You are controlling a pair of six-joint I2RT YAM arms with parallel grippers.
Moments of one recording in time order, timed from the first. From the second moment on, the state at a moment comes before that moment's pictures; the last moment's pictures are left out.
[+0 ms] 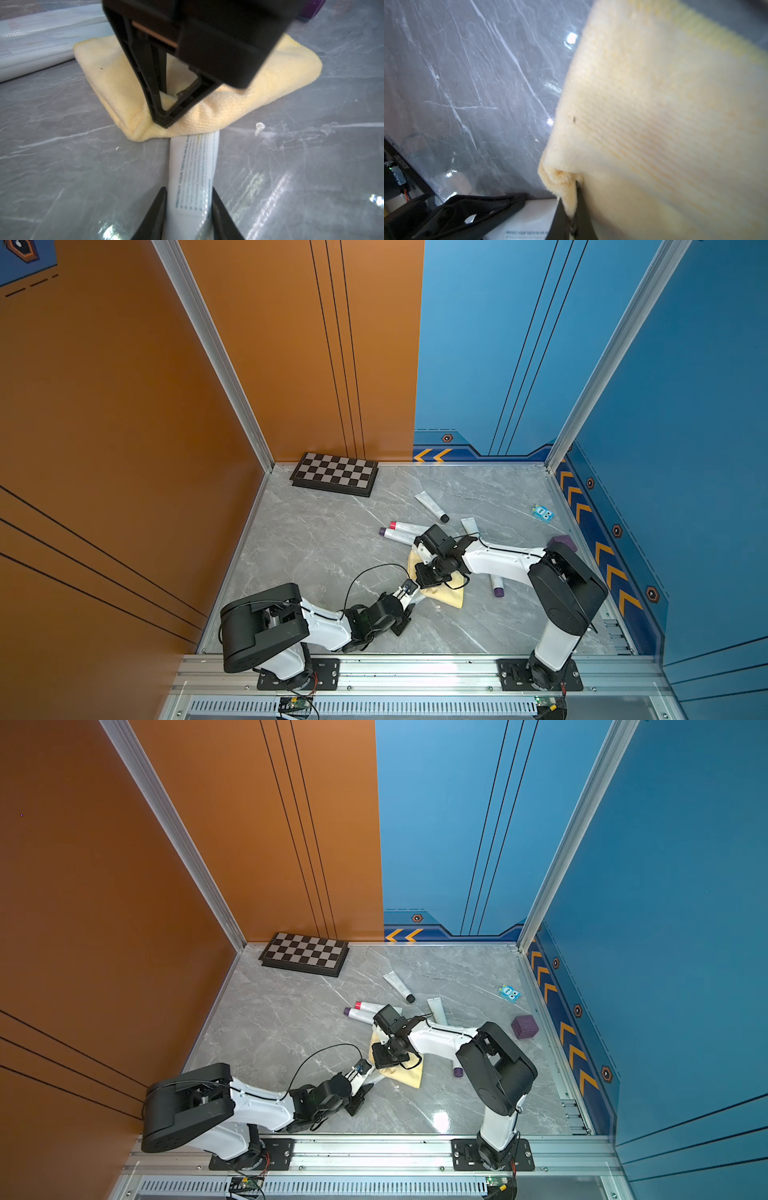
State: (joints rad) left arm -1.14 1.51 0.30 0.56 -0.28 -0.22; right arm 0.75 1.77 1.00 -0.47 -0.30 0.46
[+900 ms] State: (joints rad) left arm -1.24 1.56 0.32 0.57 -0.39 -0.18; right arm 0.70 1.61 0.82 -0.40 -0.41 0.54
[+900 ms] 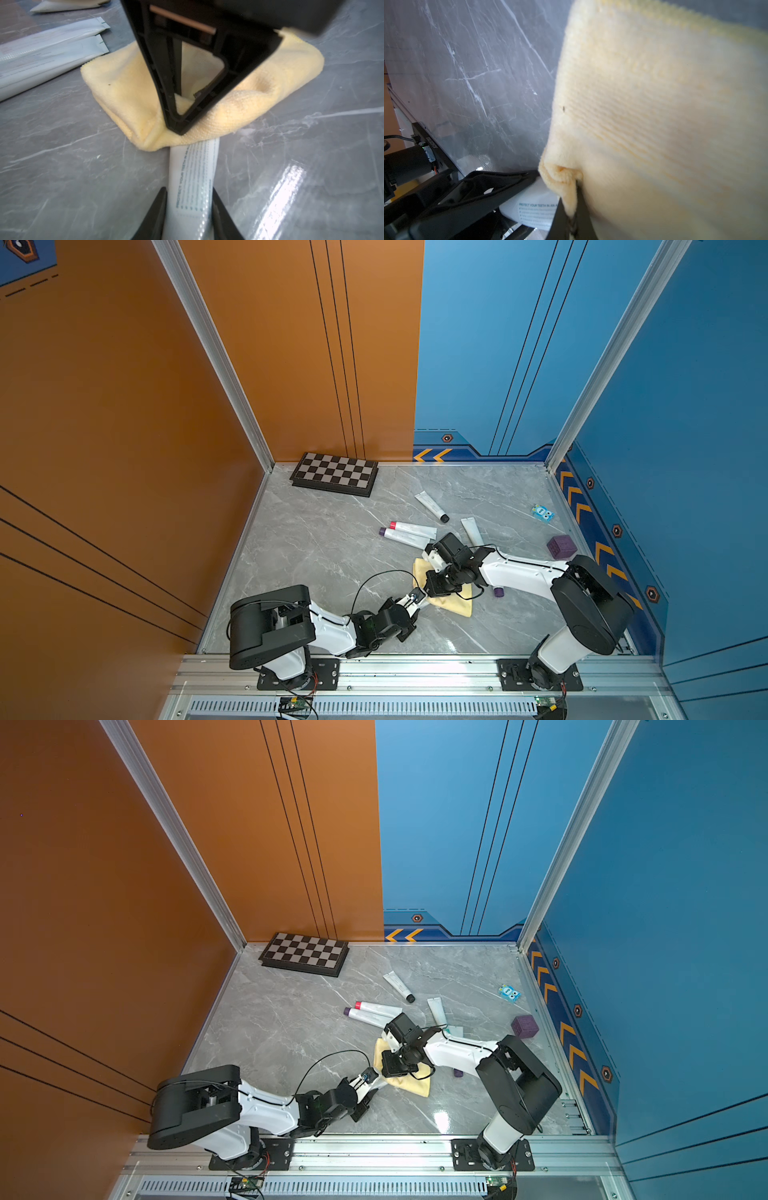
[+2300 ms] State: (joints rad) left arm -1.39 1.69 0.41 0.60 -0.67 -0.10; right arm 0.70 1.52 0.76 -0.46 -0.38 0.61
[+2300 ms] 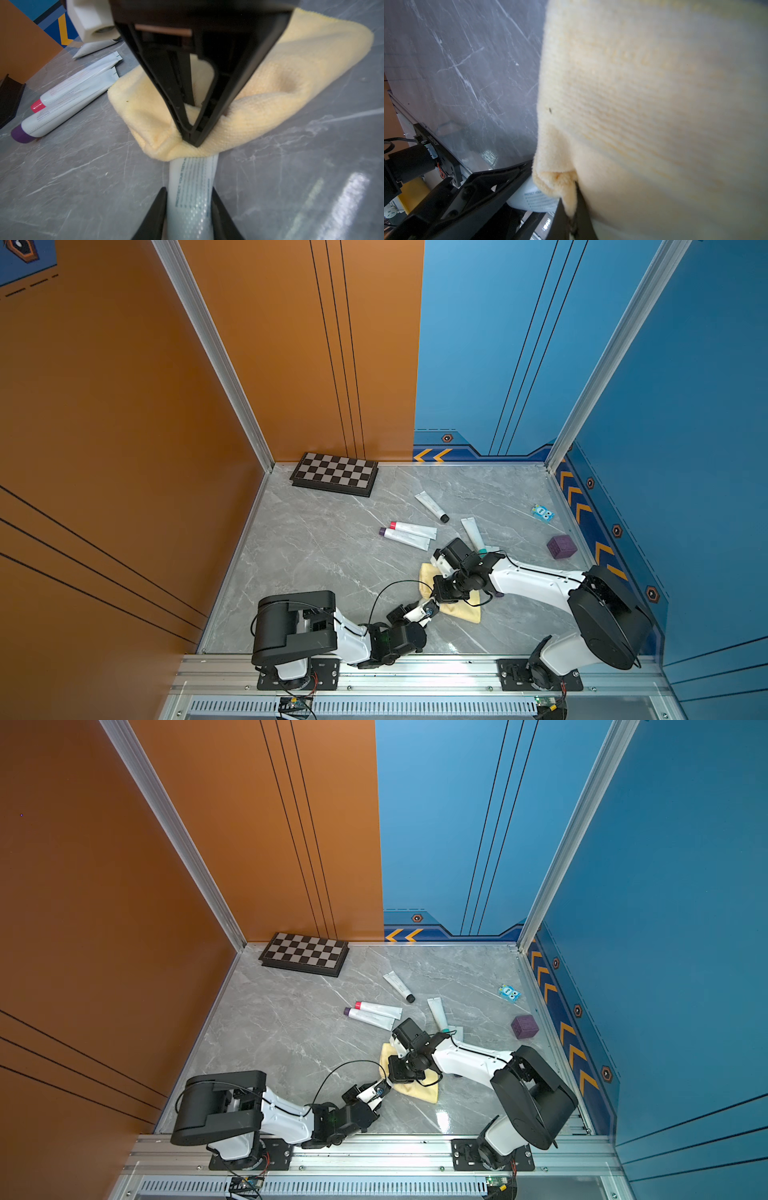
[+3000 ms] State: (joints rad) left arm -1.36 1.68 0.41 0.58 -0.66 -0.10; right arm 0.40 1.33 0.83 -0.64 -0.37 0.57
